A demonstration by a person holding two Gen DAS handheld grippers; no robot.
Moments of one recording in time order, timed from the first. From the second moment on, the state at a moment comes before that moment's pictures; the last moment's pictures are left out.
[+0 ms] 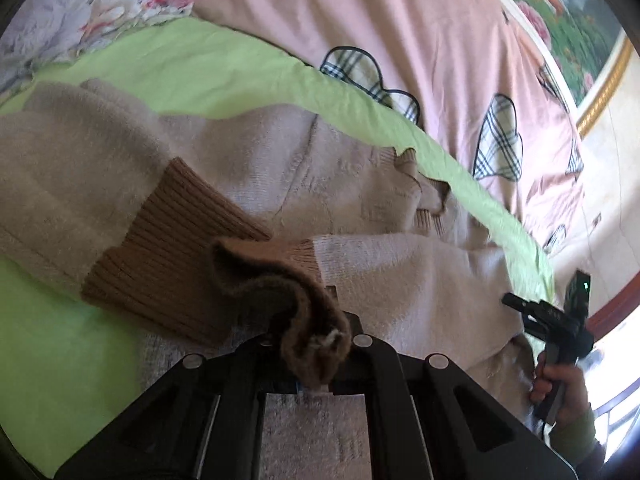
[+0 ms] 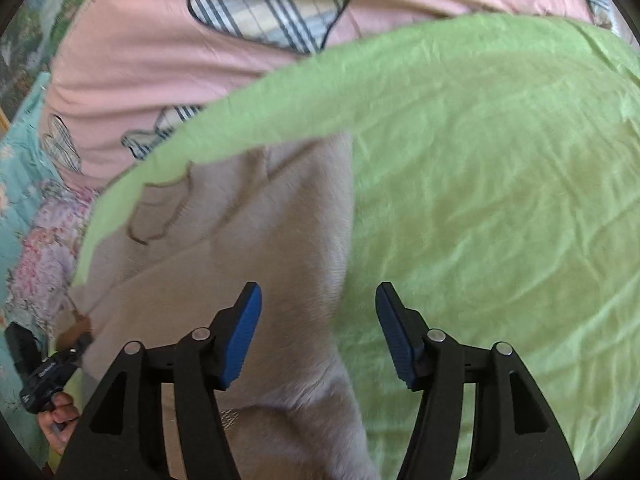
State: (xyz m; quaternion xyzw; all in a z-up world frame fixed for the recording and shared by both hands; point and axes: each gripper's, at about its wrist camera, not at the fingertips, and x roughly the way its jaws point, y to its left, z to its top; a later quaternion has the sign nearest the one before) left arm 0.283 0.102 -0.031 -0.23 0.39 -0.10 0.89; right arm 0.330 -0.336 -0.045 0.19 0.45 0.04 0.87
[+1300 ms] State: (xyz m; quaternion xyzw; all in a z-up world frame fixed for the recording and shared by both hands) left arm 0.251 0.122 -0.028 0.17 0.40 -0.08 0.90; right arm 0.227 -0.243 -0.027 0.23 0.45 0.14 0.85
